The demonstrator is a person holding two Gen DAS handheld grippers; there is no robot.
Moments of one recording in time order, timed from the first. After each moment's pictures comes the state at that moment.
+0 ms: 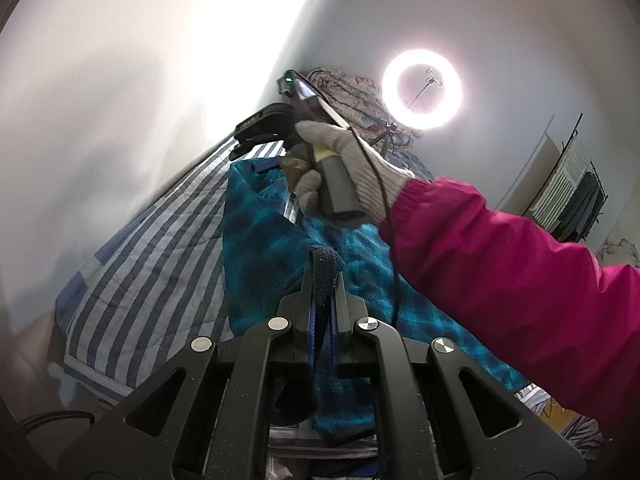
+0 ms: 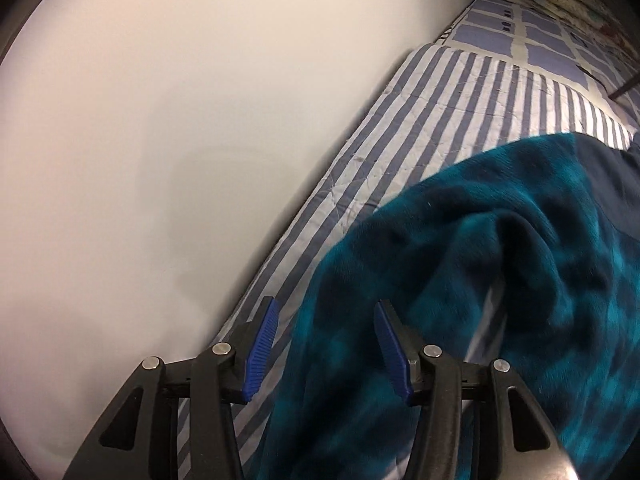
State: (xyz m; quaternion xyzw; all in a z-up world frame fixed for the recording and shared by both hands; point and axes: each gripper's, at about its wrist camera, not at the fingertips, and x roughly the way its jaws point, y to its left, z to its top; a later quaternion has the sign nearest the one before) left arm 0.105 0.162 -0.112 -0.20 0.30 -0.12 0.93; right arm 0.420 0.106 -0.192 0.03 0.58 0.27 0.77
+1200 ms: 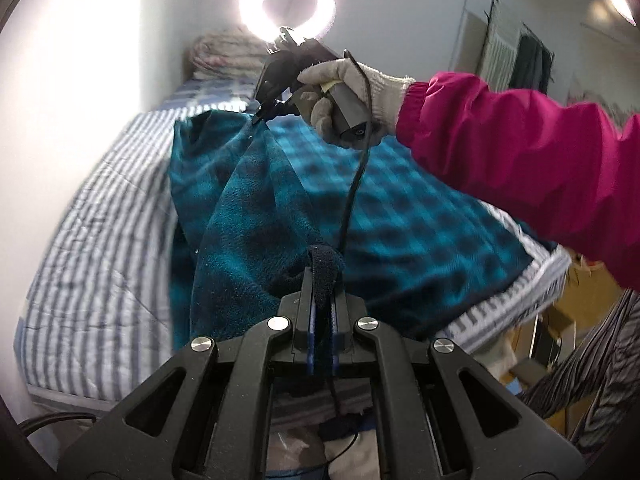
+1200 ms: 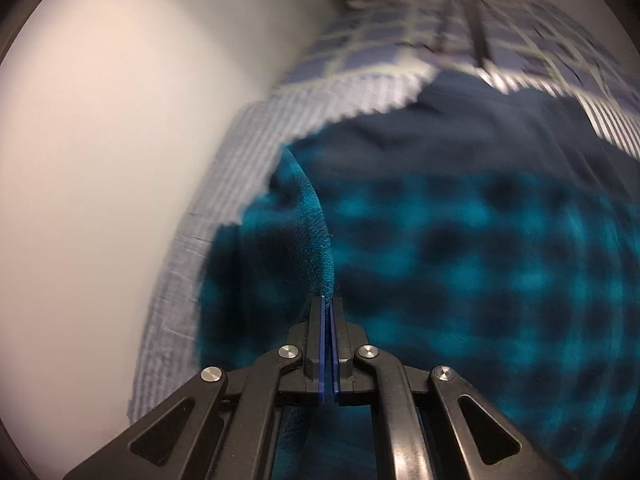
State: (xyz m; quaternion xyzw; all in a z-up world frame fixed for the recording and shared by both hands) left arm 0.077 0.006 -0.135 0.01 0.35 -0.24 0.90; right arm 0.394 -0.156 -0.171 0.15 0.55 0.17 0.80
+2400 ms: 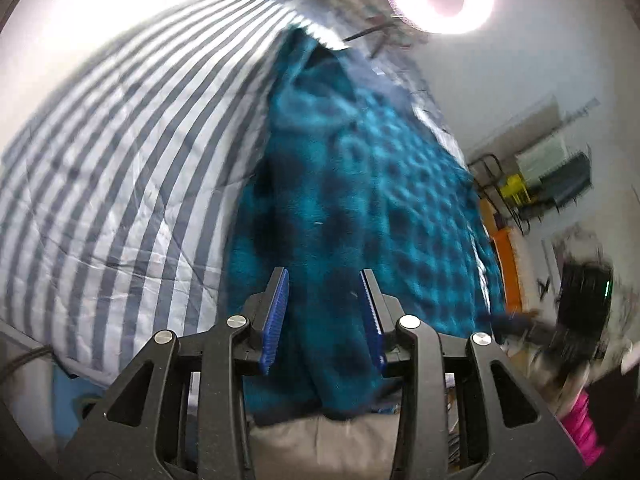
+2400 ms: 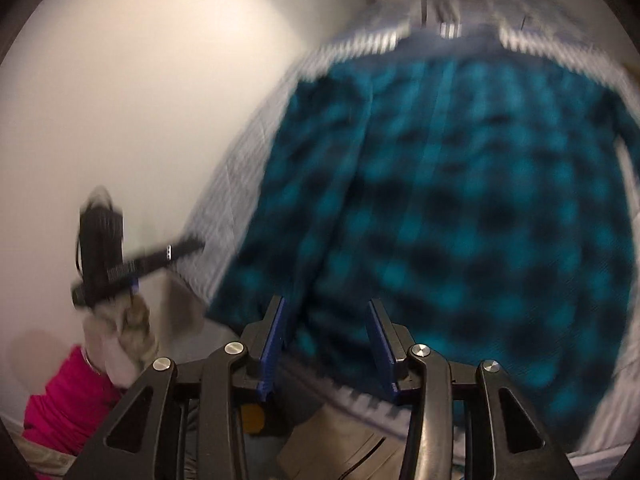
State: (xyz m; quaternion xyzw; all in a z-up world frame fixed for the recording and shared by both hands) left arm 0.173 0.114 -0.166 -0.26 0.51 -0.18 0.80; right arm 0.097 -0.221 -0.147 0.14 0.56 0.25 0.78
